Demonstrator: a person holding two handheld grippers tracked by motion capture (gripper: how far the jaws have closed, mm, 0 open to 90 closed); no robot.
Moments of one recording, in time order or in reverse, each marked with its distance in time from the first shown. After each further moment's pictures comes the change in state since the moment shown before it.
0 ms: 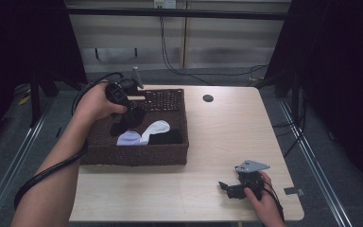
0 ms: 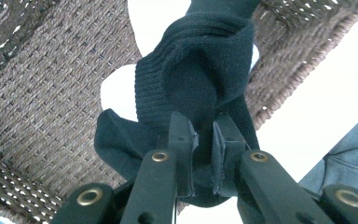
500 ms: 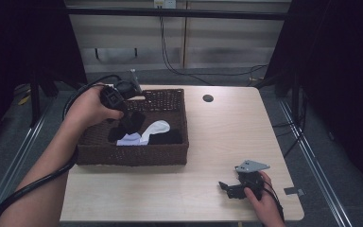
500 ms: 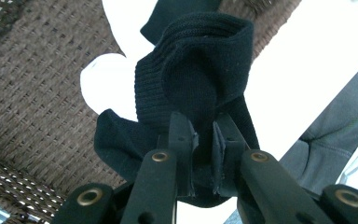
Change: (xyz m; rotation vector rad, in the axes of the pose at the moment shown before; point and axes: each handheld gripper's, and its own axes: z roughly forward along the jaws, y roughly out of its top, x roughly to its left) left arm -0.028 -0.018 -0.013 0.001 -0.011 0.046; right arm 0.000 0.000 0.000 0.001 -0.001 -0.001
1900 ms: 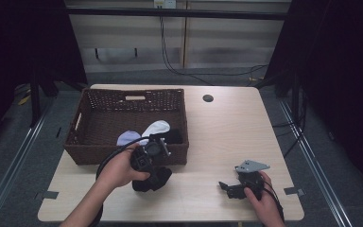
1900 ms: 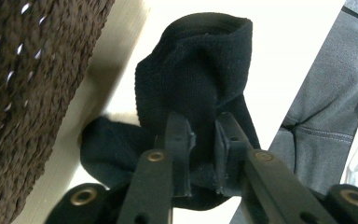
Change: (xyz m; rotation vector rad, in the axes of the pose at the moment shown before) left arm -0.087 -0.023 0.138 0.021 -0.130 0.194; right arm 0.000 0.000 0.000 0.002 0.002 0.003
